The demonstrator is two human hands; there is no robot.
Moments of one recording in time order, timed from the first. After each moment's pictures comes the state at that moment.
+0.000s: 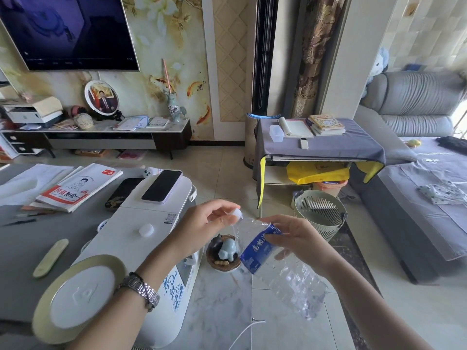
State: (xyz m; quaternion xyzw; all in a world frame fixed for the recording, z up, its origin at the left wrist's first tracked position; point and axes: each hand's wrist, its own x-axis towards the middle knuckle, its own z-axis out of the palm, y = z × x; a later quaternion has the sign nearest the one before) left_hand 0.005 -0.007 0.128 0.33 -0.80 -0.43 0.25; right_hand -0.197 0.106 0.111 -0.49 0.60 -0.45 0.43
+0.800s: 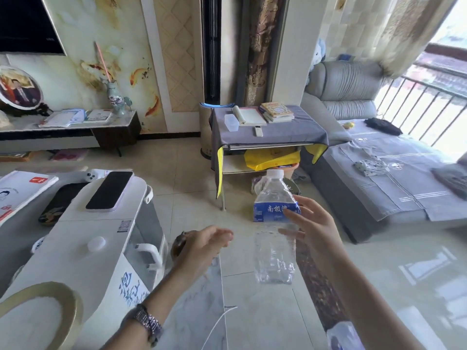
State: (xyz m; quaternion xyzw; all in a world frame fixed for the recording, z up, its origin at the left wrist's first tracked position) left_hand -0.044 0.026 0.068 0.35 -0.70 -0.60 0.18; right_hand -0.240 0.162 0.104 -0.25 0.63 -0.66 0.32
